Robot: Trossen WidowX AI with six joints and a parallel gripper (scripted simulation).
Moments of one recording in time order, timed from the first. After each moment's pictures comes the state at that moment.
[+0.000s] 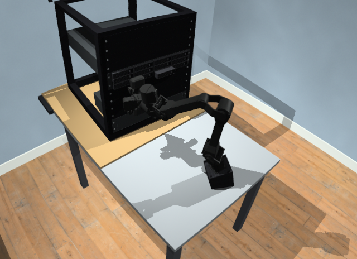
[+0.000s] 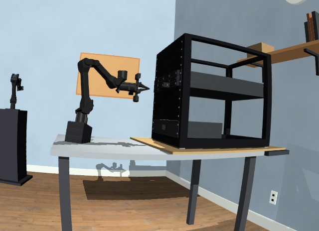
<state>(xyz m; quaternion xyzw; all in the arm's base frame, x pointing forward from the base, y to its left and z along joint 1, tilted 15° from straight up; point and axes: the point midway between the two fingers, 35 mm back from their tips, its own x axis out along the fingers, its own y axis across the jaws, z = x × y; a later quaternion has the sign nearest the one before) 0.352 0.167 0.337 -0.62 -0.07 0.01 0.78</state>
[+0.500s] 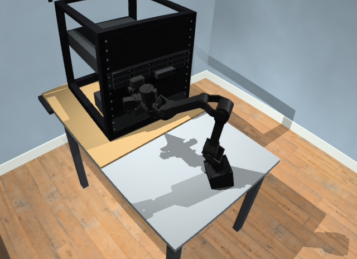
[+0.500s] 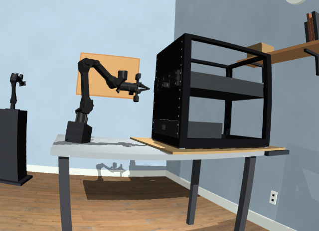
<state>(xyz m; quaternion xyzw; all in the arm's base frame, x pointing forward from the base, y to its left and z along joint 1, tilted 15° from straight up) 0.353 0.167 0.336 -0.62 -0.07 0.01 0.78</state>
